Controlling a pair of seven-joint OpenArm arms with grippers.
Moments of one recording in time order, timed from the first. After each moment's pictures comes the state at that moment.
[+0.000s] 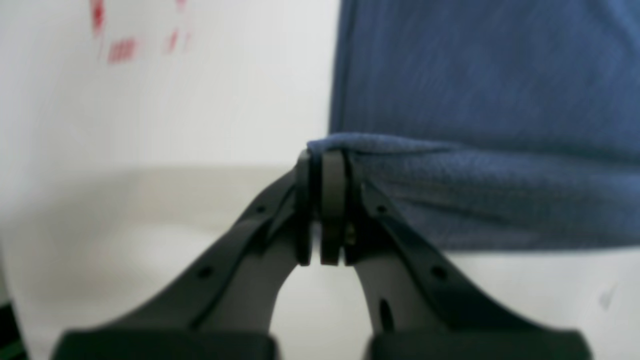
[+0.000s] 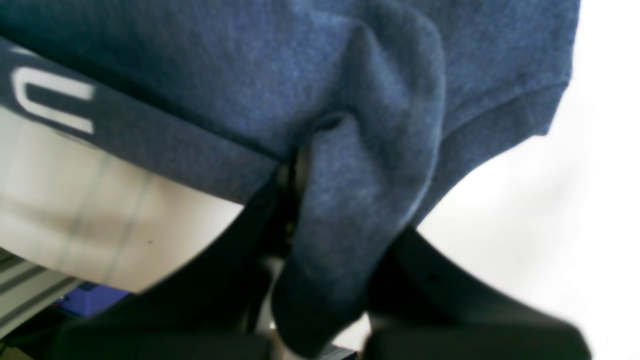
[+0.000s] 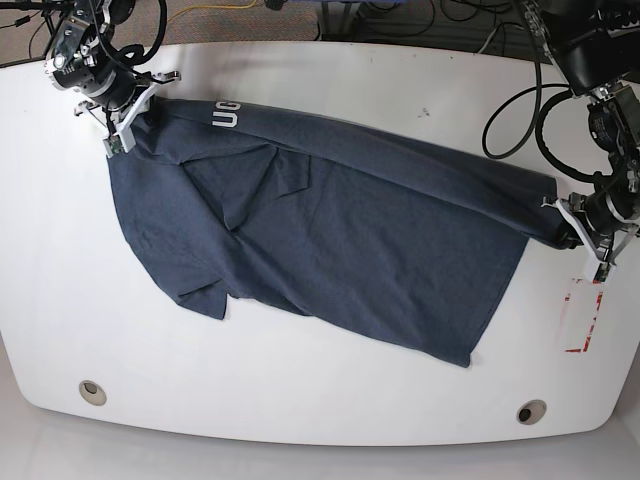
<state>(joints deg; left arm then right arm) -6.9 -21.3 -28.6 91.6 -27.3 -39.3 70.0 -24.0 9.5 33.8 106.1 25.0 40.4 -62.7</state>
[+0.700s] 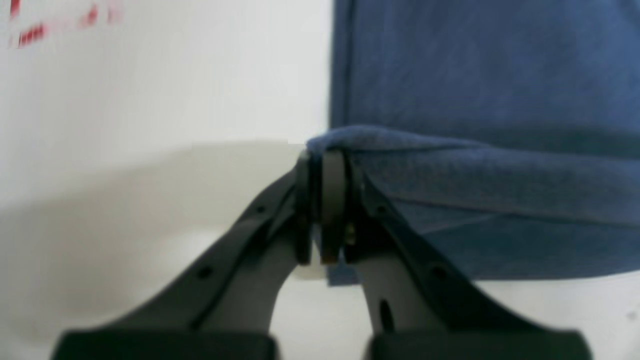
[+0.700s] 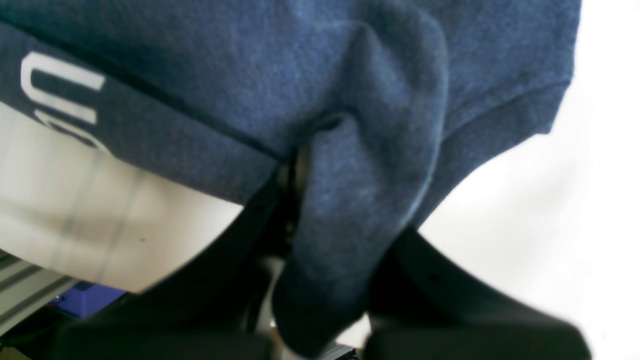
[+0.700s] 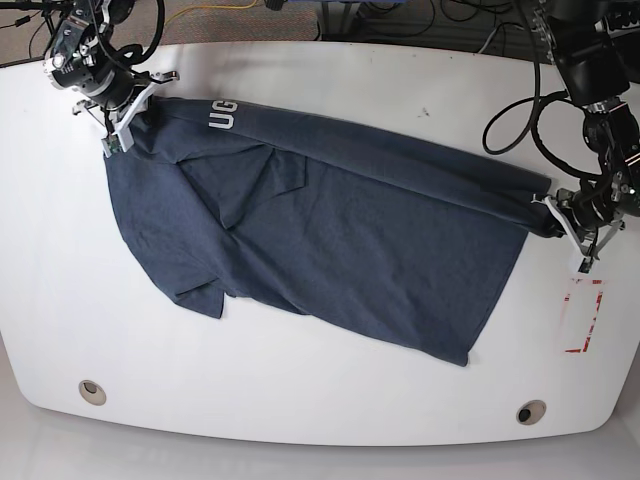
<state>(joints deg) -8.8 -23.3 -23.1 77.7 -21.1 -39.4 60.6 -24.0 9.5 34.2 106.1 24.8 40.4 -62.7</state>
